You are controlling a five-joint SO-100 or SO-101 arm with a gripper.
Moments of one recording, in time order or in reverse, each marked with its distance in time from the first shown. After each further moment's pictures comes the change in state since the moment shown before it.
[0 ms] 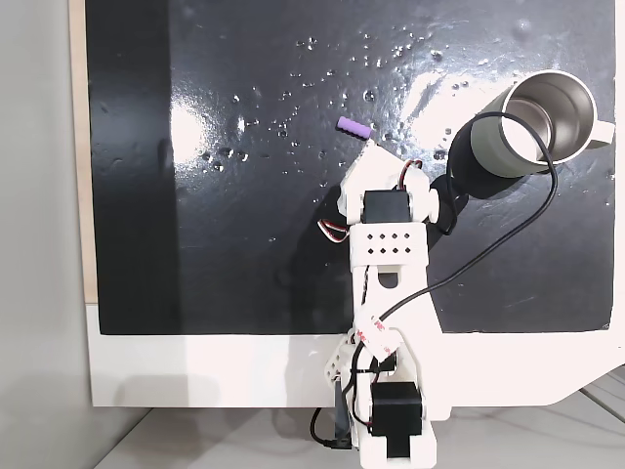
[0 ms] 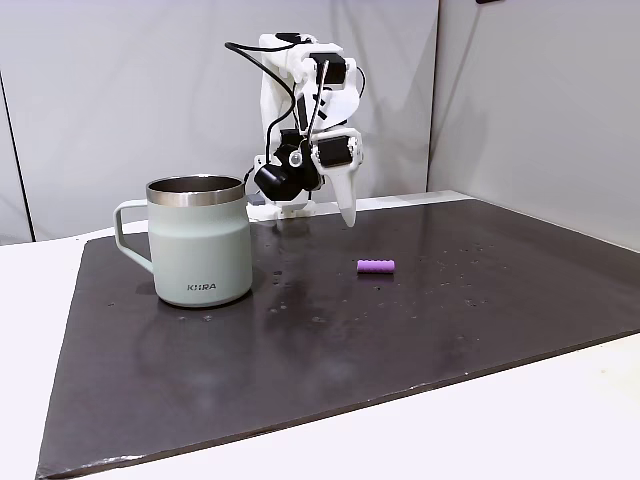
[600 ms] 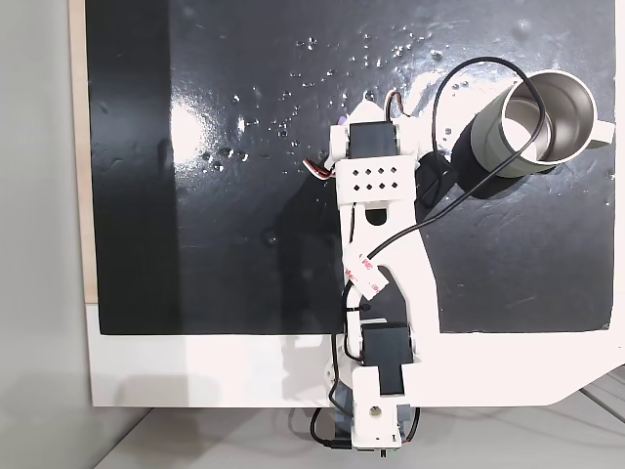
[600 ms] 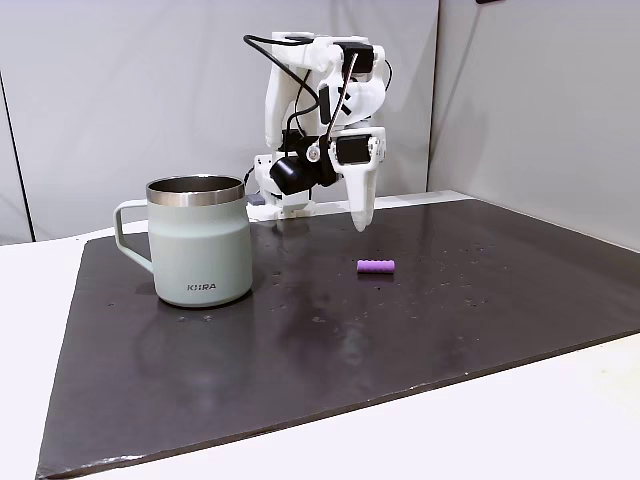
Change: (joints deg) arm -2.5 -19.4 -28.8 17.7 8.0
